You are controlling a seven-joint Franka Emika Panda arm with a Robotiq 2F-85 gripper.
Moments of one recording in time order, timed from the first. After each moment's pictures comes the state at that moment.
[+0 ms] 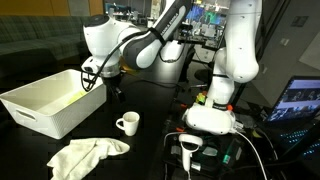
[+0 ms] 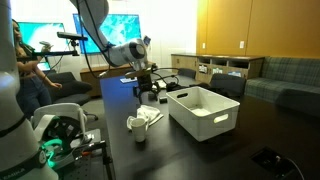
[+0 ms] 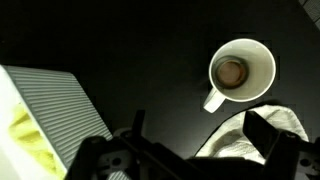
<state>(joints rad) 0.28 0.21 0.24 -2.22 -0.46 2.26 -0.13</state>
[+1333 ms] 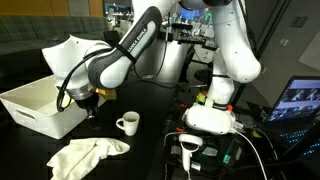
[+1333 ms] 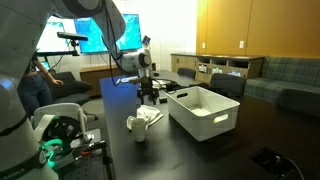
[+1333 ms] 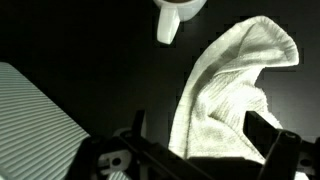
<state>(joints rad) 0.40 0.54 0.23 -1.88 -0.36 2.20 0.13</state>
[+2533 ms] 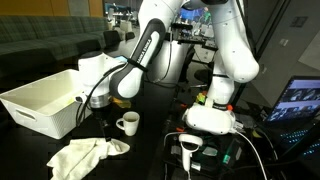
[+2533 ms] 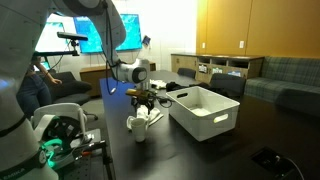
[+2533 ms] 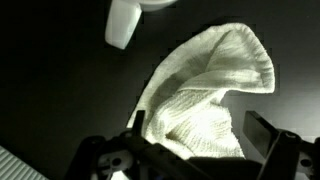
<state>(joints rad) 0.30 0.54 0.29 -2.12 -0.17 2.58 -0.16</state>
